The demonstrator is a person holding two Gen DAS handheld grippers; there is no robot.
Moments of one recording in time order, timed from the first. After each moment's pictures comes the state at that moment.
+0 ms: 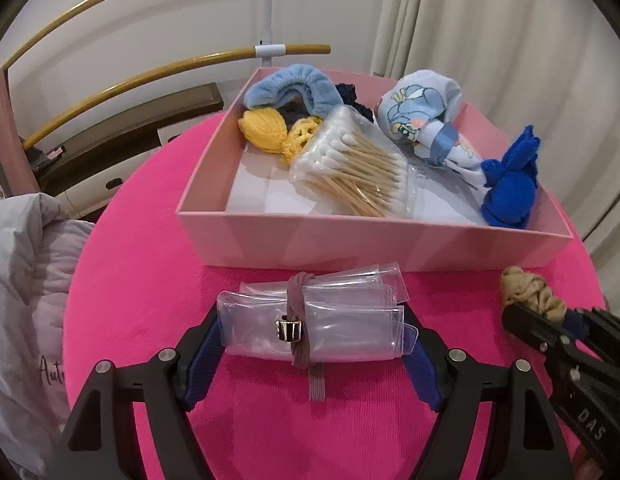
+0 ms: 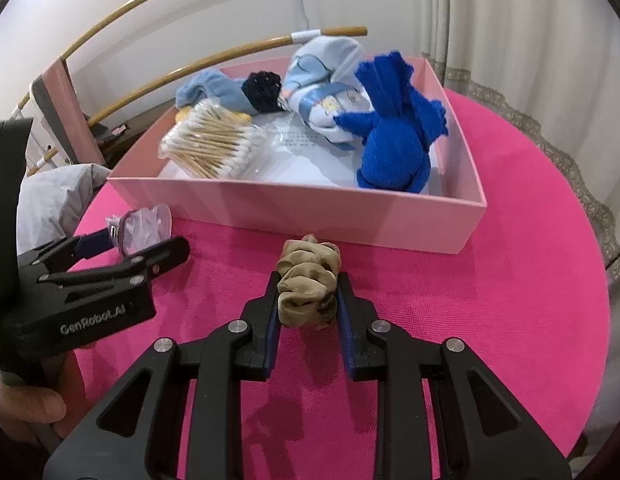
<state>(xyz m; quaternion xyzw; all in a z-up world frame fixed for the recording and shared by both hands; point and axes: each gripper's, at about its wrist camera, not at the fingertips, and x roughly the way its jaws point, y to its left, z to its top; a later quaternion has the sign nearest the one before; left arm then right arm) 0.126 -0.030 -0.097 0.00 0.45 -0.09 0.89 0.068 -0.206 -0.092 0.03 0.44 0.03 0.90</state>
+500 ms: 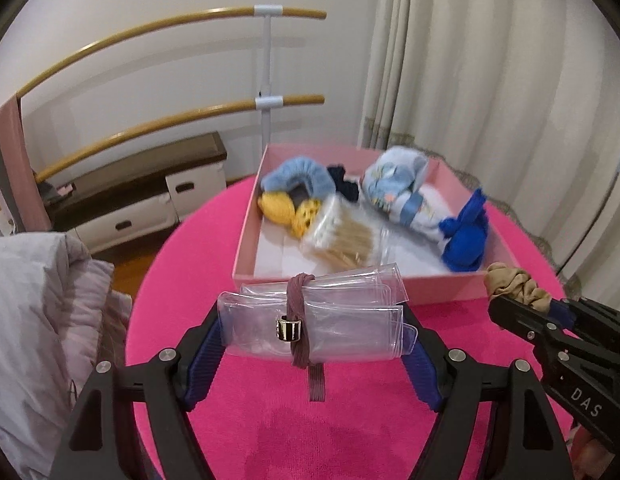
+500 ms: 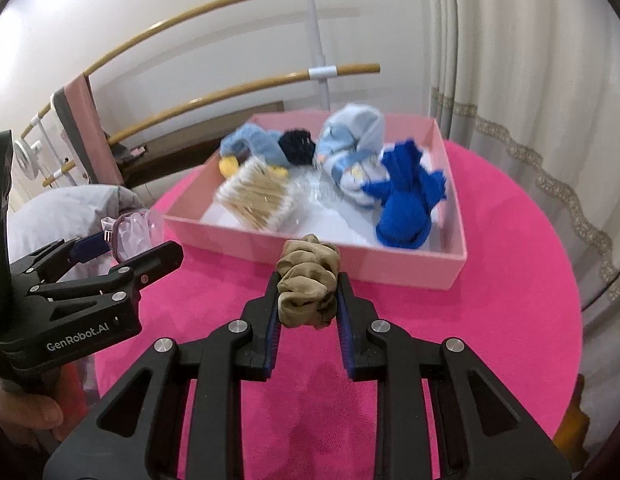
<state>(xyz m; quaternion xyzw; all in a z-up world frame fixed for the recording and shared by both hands) 0.066 -0.015 -0.014 0.00 0.38 -0.10 0.92 0.047 -0.190 -0.032 0.03 0.38 0.04 0.92</state>
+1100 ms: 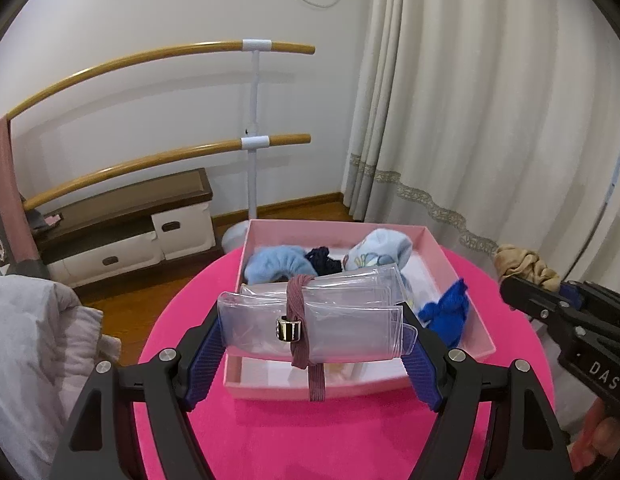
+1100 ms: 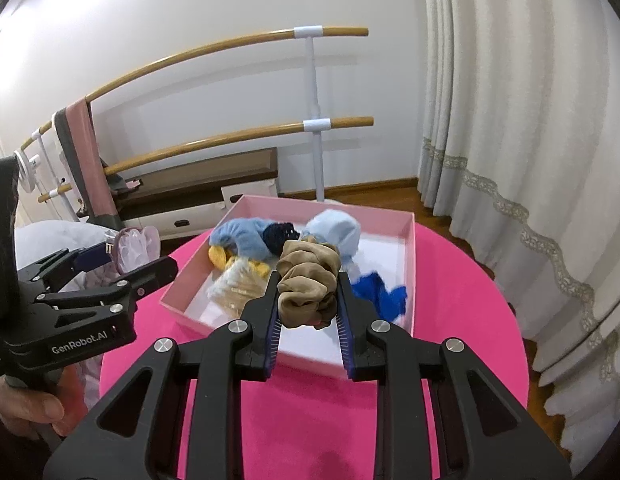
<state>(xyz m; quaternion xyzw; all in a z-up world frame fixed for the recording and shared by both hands) 0.083 -0.002 0.051 -0.02 0.33 -0.12 0.93 0.091 -0.204 0.038 0.00 0.33 0.03 0.94</state>
